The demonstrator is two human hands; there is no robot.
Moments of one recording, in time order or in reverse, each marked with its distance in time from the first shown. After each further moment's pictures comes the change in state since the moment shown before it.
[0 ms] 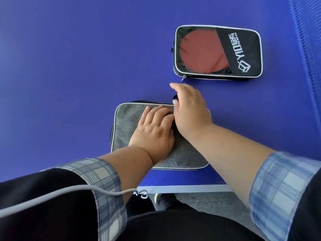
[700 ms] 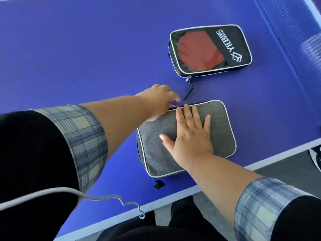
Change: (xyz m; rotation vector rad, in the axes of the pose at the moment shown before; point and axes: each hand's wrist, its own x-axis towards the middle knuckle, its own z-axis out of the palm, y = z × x) left_hand 0.123 -0.098 -0.045 0.084 -0.710 0.278; right_hand -0.061 -0.073 0.070 -0.496 -0.127 0.332
